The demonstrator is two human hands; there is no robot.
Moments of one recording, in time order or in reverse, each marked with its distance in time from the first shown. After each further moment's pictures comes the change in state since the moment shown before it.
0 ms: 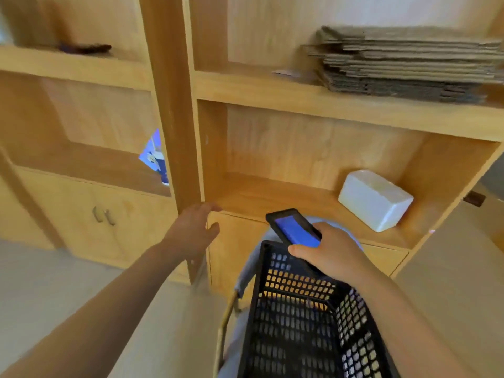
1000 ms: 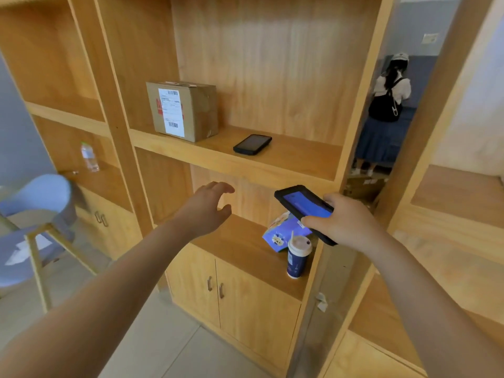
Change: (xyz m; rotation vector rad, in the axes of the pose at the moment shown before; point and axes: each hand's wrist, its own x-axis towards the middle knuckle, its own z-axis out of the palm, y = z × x) left_hand 0.187 -0.287 -0.395 0.201 0.257 -0.022; right_hand 0.294 -0.475 0.052 -0.079 0.051 -0.304
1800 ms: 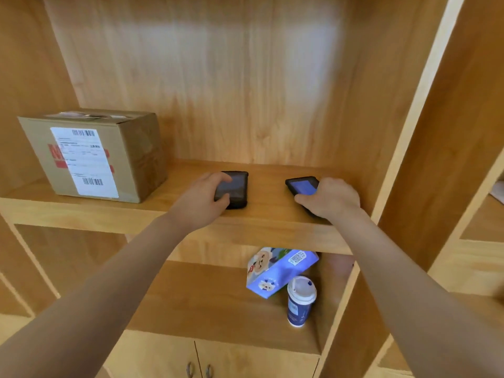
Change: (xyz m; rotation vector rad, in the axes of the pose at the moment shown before) left_hand 0.262 -0.091 0.007 -0.188 -0.052 0.349; right_hand 0.230 -0.050 0.023 -0.326 0.325 0.500
